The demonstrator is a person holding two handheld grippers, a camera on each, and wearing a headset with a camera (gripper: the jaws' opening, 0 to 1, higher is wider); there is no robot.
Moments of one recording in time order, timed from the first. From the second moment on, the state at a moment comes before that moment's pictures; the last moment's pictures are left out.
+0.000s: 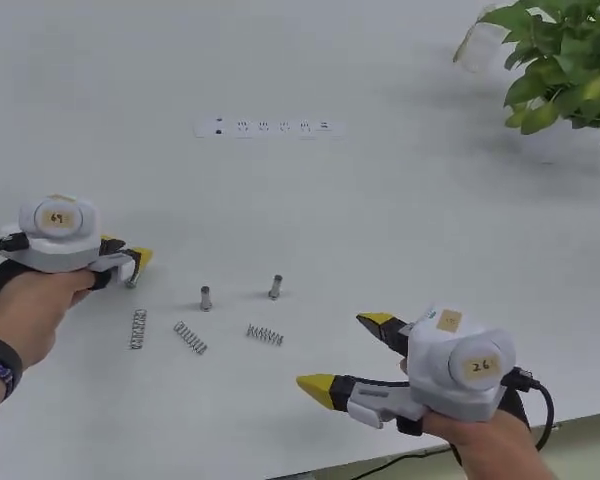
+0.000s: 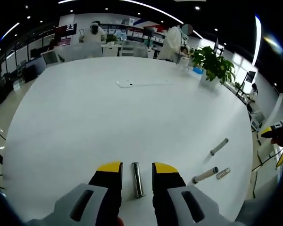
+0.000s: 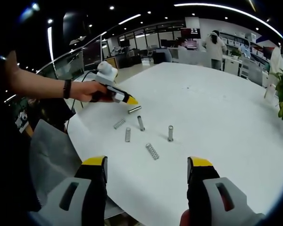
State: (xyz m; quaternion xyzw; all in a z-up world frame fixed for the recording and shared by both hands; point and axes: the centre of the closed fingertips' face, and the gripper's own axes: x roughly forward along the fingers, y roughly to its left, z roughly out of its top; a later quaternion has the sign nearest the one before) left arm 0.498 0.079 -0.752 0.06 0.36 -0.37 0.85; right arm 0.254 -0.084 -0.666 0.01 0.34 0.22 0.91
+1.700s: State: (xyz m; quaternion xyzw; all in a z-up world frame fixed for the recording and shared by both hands) left arm 0.496 0.079 -0.769 0.07 0.39 -0.34 0.85; right arm 0.255 -0.086 -0.674 0.01 0.35 0.22 0.91
